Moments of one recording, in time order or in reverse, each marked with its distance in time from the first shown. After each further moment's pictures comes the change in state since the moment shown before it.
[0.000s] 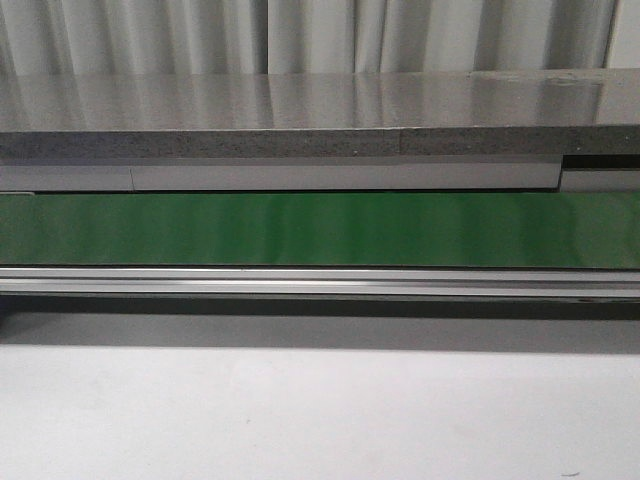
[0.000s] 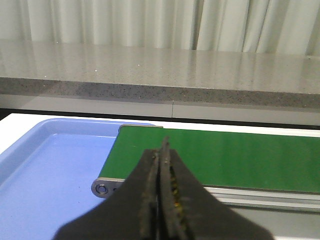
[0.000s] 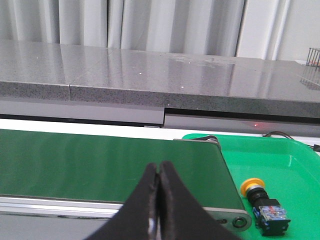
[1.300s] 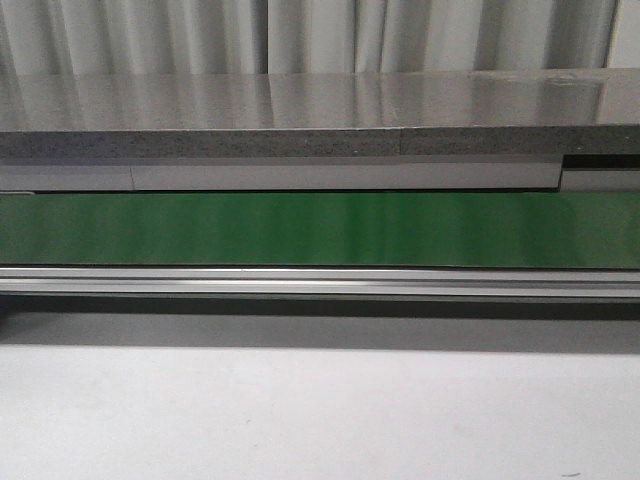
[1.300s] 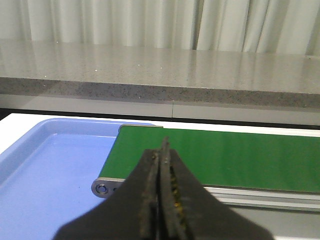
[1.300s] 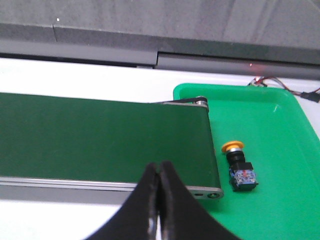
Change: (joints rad) left arm 0.000 0.000 0.000 0.000 0.000 0.000; right arm 0.000 0.547 -0.655 -0.024 0.578 0.000
